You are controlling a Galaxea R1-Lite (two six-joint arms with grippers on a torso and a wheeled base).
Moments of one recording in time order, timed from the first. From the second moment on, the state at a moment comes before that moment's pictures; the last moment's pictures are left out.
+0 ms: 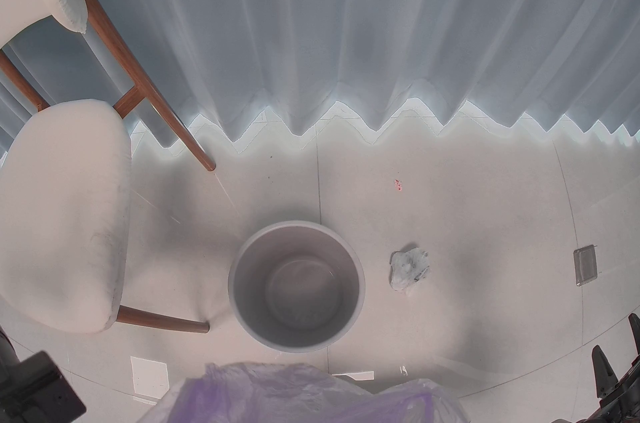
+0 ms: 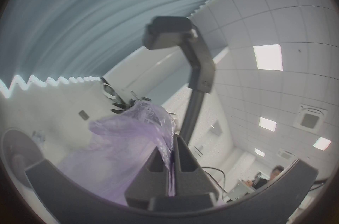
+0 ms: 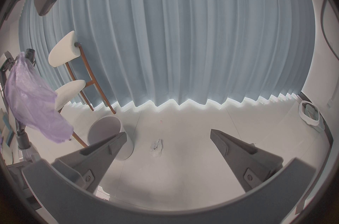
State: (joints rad) left arm -0.56 0.92 -0.38 -0.66 -1.41 -0.41; right arm 0.00 0.02 -0.02 0.00 -0.01 0.00
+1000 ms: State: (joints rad) left arm -0.51 1.10 -0.43 -0.86 -0.92 -0.46; right arm 0.00 0.02 -0.02 0.00 -0.01 0.00
